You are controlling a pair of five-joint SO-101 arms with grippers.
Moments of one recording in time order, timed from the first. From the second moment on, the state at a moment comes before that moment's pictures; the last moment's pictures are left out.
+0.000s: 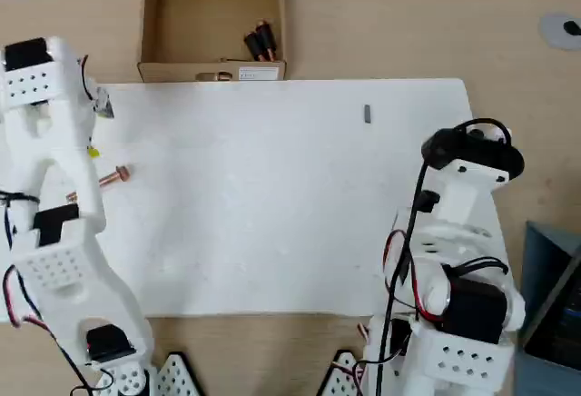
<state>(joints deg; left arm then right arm) -19.8 25.8 -32.4 99.6 50.9 8.9 -72.5 47.3 87.5 -14.5</state>
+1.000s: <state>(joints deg) -23.7 21.9 -25.6 99.8 -48.8 8.9 -72.5 47.3 87.5 -16.8</state>
